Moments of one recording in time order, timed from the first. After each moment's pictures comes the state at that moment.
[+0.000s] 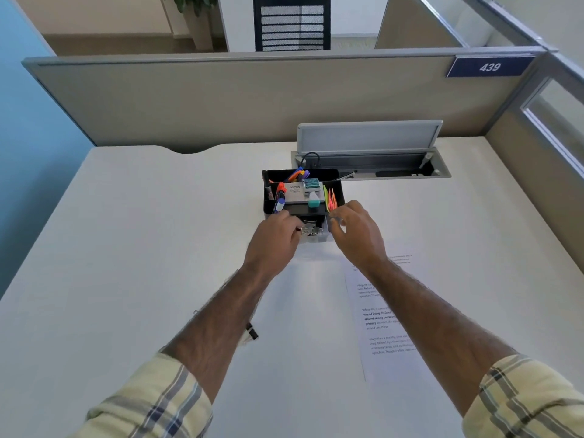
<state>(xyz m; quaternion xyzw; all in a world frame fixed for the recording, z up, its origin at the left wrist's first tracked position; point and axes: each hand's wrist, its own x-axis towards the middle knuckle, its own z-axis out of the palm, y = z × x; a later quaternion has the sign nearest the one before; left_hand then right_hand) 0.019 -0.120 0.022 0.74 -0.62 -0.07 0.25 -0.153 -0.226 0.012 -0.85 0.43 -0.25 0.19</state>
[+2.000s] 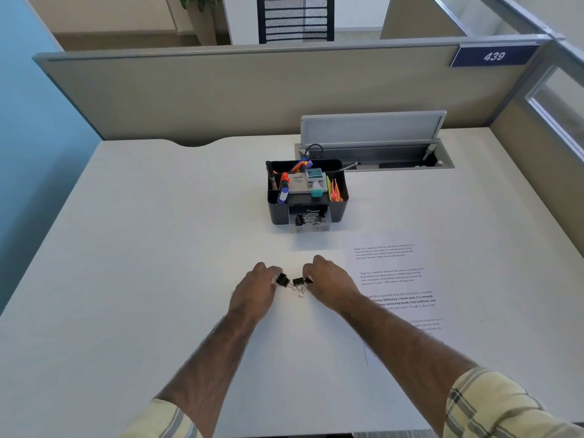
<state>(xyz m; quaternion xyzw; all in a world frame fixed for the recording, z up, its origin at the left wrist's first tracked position) 0.011 -0.019 -0.054 0.83 -0.50 -0.24 0.11 -0.149 -0.135 -0.051 -0.90 0.37 0.08 0.20</state>
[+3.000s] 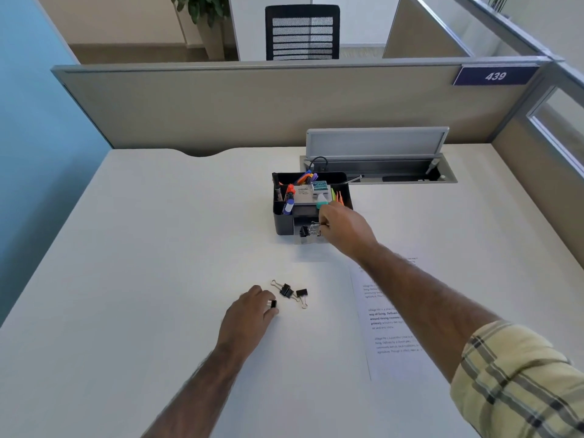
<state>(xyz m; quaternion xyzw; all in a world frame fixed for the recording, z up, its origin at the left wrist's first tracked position) 0.010 0.022 -0.052 0.83 -0.52 -0.16 0.14 -0.120 -0.228 0.026 -0.91 0.37 -0.11 0.14</state>
